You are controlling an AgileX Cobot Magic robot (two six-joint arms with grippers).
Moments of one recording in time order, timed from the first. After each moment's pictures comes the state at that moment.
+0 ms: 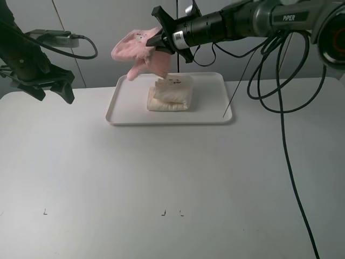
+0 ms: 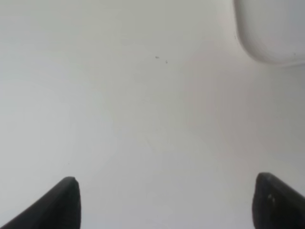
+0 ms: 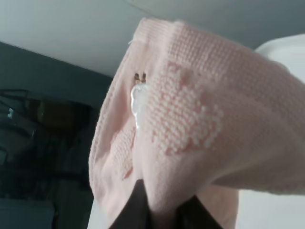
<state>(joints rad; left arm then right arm) -0.12 1.85 -1.38 0.00 0.91 0.08 0.33 2.41 -1.97 1.37 0.75 -0.49</state>
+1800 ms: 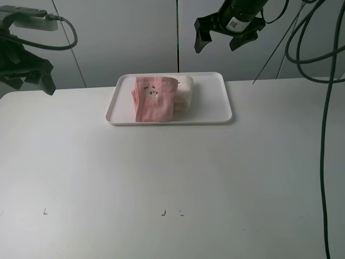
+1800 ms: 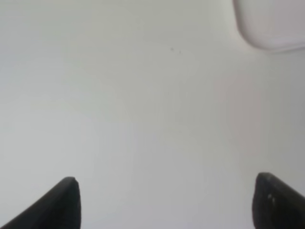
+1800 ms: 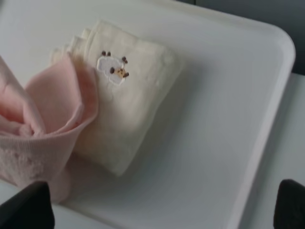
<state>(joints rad) -0.12 1.60 -1.23 0.05 0.90 0.08 0.31 2.03 -1.79 0.16 0.88 -0.04</state>
